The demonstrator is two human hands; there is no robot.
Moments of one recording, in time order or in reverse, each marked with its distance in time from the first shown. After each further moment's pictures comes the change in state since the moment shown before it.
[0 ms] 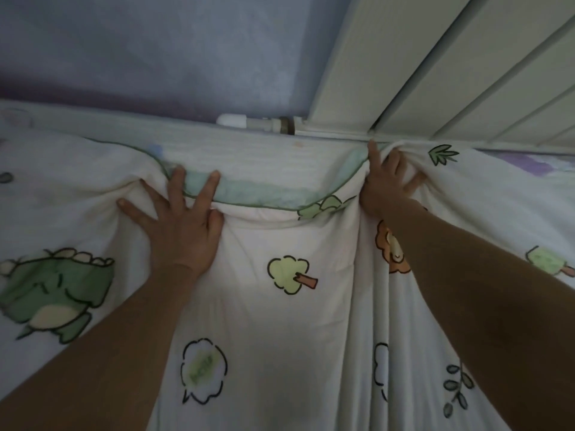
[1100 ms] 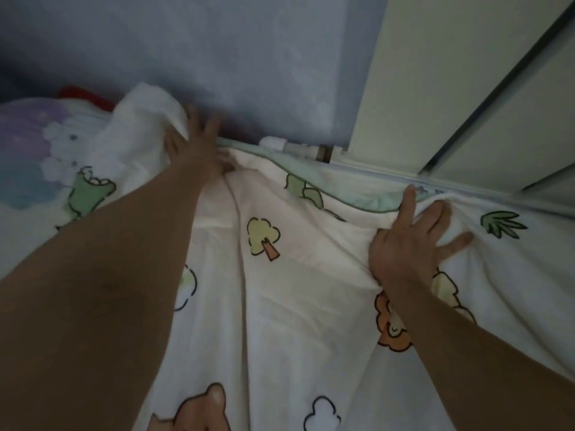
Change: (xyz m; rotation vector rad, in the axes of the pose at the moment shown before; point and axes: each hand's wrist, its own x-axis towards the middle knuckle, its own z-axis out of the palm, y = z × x) left_hand 0.129 0.017 -0.065 0.020 -0.185 -0.372; right_hand 0.005 0.016 0.029 0.163 0.236 -0.202
